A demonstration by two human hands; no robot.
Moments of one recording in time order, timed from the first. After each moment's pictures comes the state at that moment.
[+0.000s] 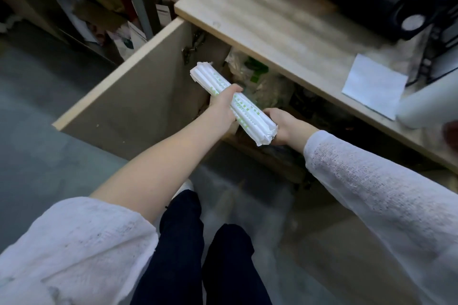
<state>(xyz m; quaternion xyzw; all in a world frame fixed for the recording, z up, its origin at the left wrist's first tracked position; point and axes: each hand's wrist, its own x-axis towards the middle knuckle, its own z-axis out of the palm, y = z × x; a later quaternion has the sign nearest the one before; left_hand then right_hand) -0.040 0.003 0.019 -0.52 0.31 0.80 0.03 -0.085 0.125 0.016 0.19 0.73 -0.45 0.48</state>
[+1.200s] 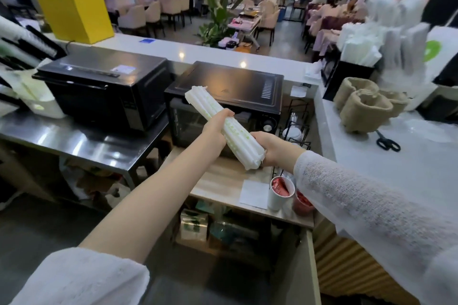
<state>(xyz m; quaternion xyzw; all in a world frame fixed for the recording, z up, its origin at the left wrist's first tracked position) -0.069 0.113 0.479 -0.30 0.46 0.84 0.00 -0.111 0.237 0.439 0.12 0.60 -0.68 0.40</state>
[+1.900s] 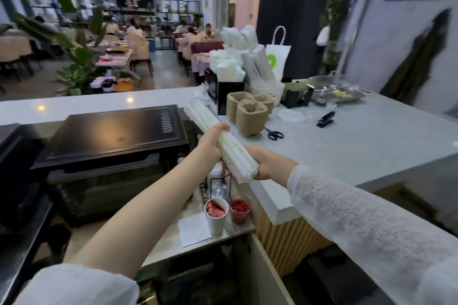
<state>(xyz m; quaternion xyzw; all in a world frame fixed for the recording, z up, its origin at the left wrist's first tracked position) -0.118 0.268 0.513 -0.11 0.55 0.80 0.22 -0.076 0.383 0.482 0.21 0.54 -0.79 0.21</state>
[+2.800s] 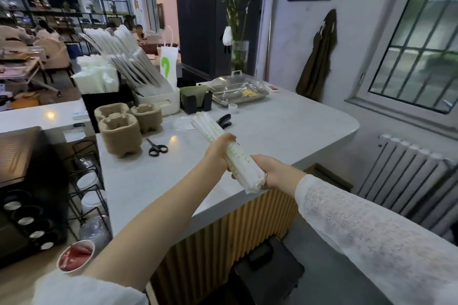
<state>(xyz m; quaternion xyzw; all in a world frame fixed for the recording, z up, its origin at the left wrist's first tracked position) -0.030 0.664 0.497 -0.06 0.55 0.76 0.34 0.042 0.766 0.470 0.31 0.49 -0.81 0.10</state>
